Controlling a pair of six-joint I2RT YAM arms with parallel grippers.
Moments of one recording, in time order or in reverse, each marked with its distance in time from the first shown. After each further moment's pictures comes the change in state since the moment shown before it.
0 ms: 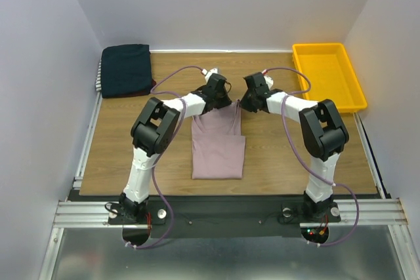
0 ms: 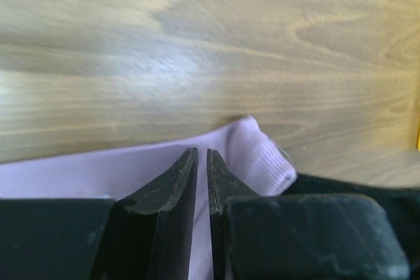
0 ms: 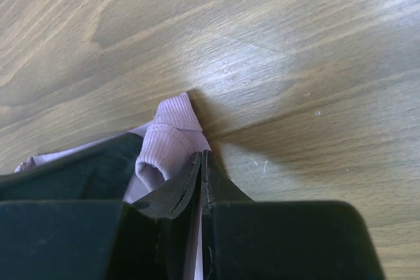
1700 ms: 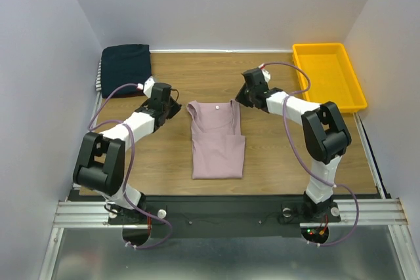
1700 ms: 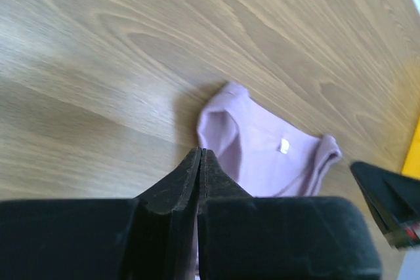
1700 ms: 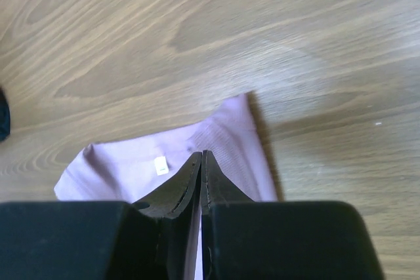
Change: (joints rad) left arm 0.286 -0.665 -0.618 -0.034 -0.118 -0.128; right arm 0.021 -0.039 0.006 0.078 -0.021 0.000
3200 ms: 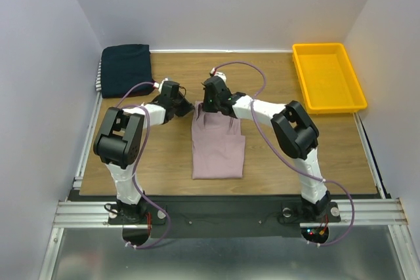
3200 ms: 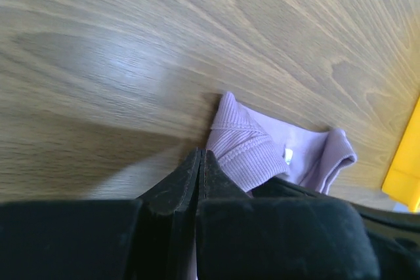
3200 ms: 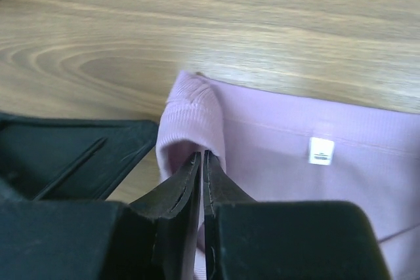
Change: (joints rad) left arm 0.019 0.325 0.111 0.166 0.234 -0.013; right arm 0.266 0.232 0.287 -0.013 0.009 -0.251
